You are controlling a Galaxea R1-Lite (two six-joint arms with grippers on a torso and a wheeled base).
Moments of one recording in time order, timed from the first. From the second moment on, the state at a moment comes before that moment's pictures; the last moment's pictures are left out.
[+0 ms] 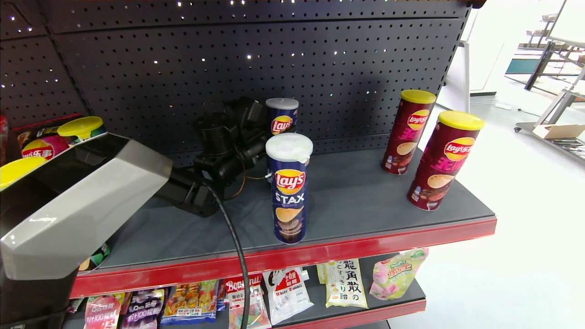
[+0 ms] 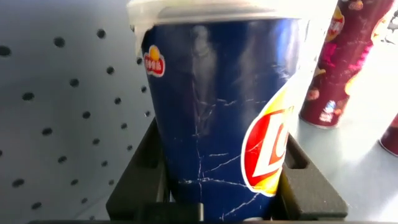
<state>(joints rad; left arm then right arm) -0.42 2.31 -1.37 -1.09 -0.30 -0.01 0.11 0.10 0.00 0.01 0.00 -0.01</state>
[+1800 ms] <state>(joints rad) -0.41 2.19 -1.21 -0.99 -0.45 -0.02 0.11 0.10 0.00 0.01 0.00 -0.01</state>
